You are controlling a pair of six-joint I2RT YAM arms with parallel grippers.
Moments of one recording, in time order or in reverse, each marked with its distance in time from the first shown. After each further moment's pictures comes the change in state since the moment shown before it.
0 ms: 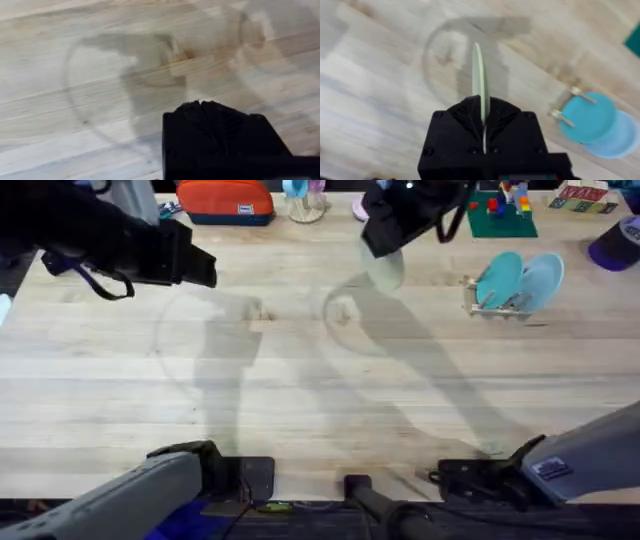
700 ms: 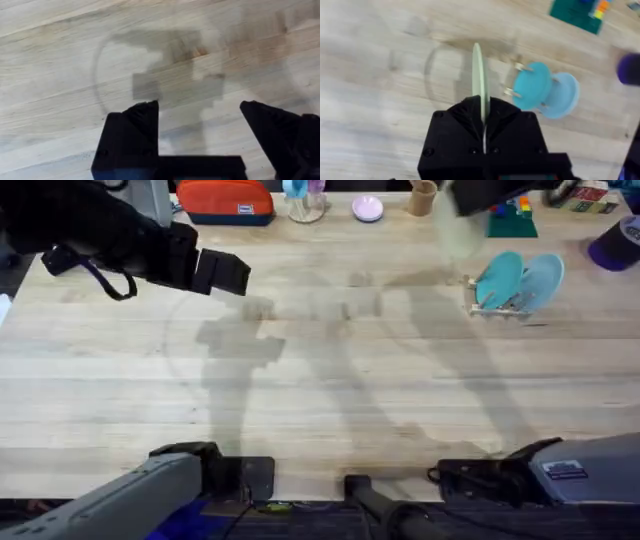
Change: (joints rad) left arm -0.082 -0.016 0.006 0.006 -0.136 0.010; right arm -0.217 -0.154 0.000 -0.048 0.091 -0.011
